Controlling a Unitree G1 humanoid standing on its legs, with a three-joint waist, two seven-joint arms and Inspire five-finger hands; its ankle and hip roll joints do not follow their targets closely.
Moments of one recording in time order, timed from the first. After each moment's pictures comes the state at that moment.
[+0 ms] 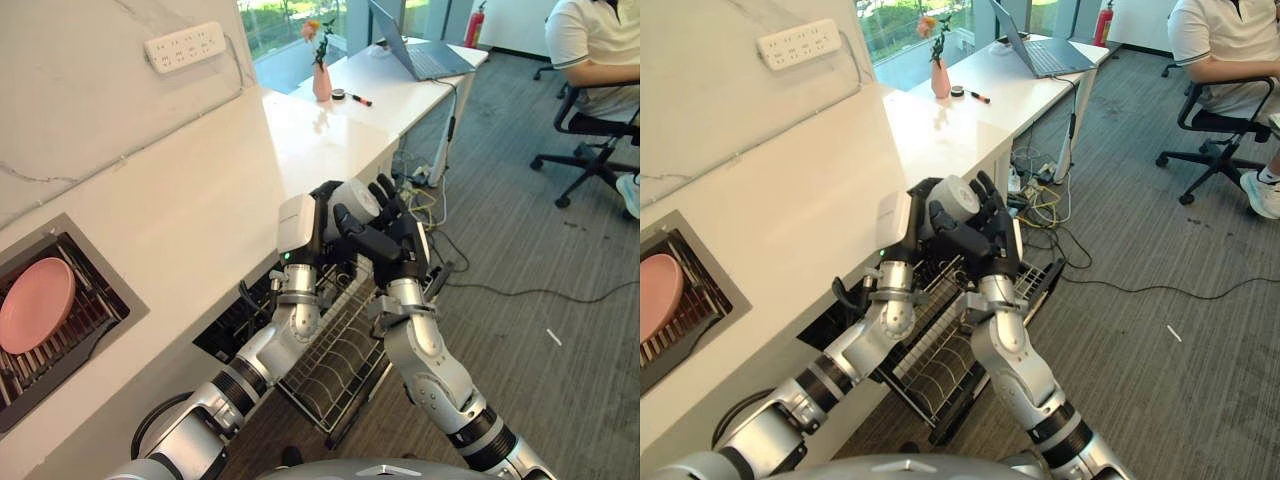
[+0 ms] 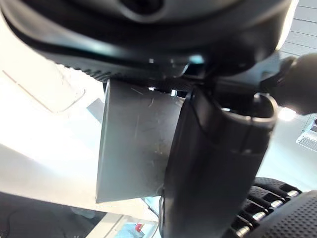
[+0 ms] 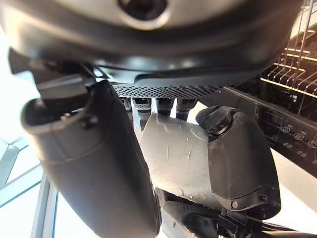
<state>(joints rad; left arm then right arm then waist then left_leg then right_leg) -0.41 0.23 -0.62 0.27 0.45 0.07 0.80 -0.17 -0.18 0.56 -0.16 0.64 -0.20 -0.61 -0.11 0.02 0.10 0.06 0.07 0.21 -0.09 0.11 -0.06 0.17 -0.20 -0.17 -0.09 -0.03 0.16</state>
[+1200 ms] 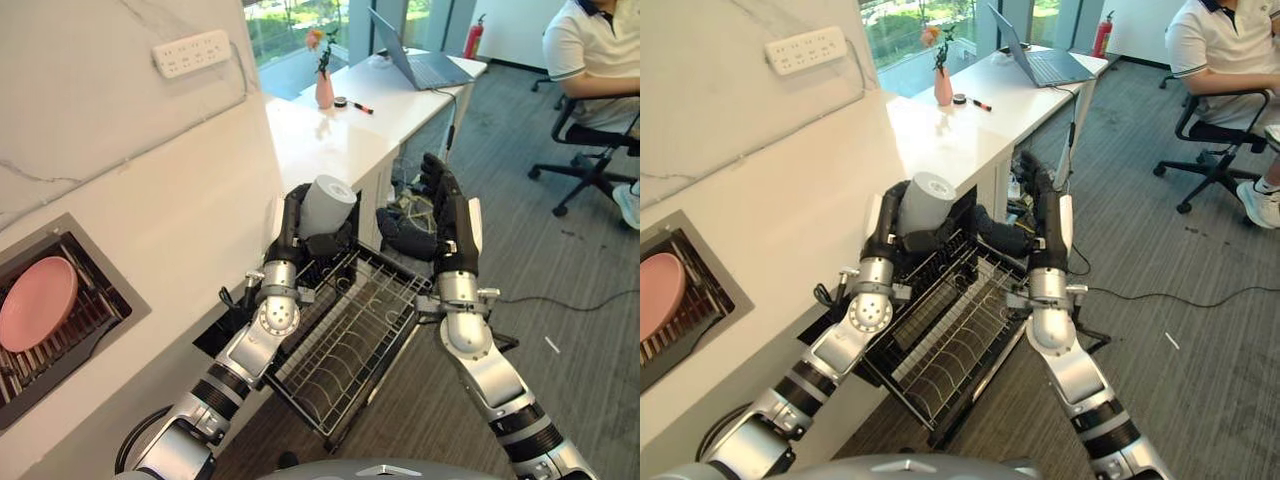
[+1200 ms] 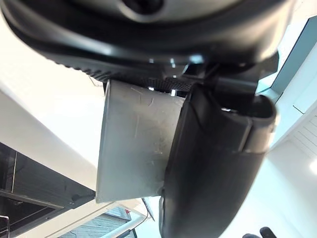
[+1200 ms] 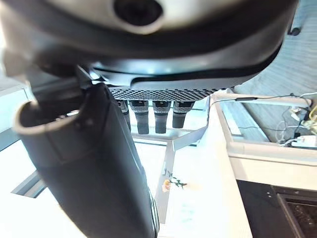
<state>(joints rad) -0.34 0.28 -0.48 0.19 0.08 -0.05 0.58 -0.10 -0.34 0.34 -0.13 0.13 -0.12 -0.53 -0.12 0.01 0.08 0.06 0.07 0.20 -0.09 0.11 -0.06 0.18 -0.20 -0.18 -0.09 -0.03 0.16</state>
